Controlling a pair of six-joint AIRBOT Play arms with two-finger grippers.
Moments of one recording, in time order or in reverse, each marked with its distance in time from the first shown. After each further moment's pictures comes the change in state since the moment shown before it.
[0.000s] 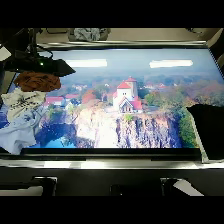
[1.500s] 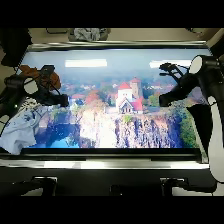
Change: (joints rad) left arm -0.113 0.166 -0.475 0.664 0.055 -0.398; right arm 1.068 -0.271 0.594 0.011 0.225 -0.269
